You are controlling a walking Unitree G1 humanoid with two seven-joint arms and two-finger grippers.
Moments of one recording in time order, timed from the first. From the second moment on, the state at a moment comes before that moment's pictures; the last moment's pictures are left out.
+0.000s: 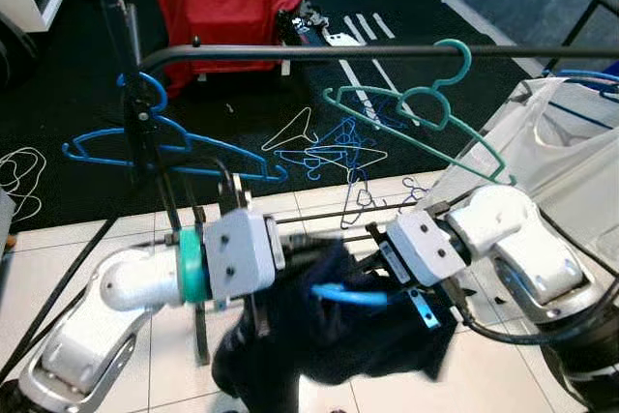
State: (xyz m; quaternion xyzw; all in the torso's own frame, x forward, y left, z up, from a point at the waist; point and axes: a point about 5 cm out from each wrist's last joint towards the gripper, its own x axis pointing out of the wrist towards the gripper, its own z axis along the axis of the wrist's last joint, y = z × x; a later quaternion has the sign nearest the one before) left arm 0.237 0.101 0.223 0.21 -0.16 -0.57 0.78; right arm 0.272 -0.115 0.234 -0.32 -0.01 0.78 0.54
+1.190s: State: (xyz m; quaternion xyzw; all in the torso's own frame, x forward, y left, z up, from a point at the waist) left arm 0.254 0.181 0.229 0.21 -0.04 -0.51 0.83; right arm 0.279 -0.119 0.250 -0.32 -0.04 0.74 0.59
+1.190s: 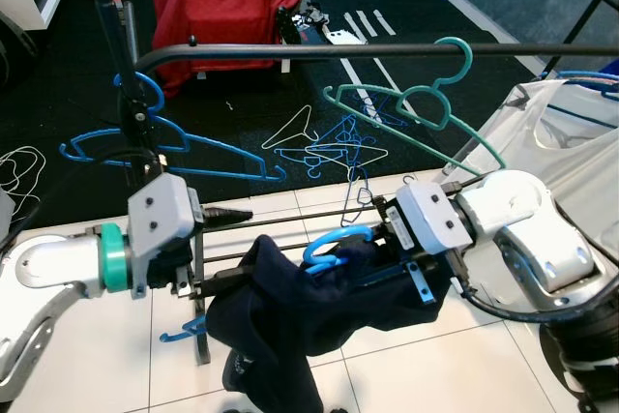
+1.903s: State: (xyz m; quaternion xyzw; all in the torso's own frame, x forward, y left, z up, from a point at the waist) left arm 0.248 0.176 0.231 0.20 -0.06 -0.47 0.86; right arm 0.308 -0.191 0.225 -0.38 0.08 0.62 0.68
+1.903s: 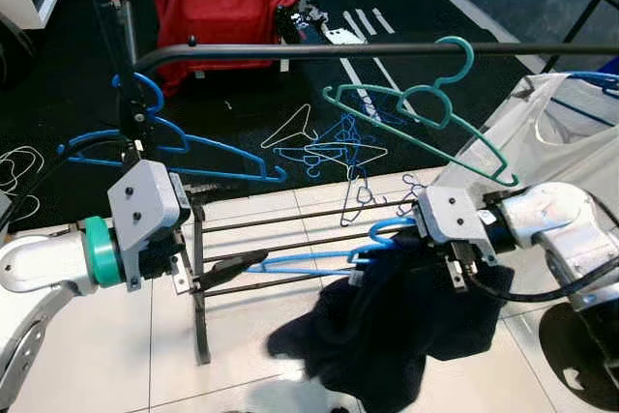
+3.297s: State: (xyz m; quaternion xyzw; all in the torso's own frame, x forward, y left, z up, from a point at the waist) left arm 0.248 0.149 0.170 0.24 -0.02 -0.42 0.88; right arm 0.312 -0.164 0.332 -0.32 -0.10 0.65 0.68
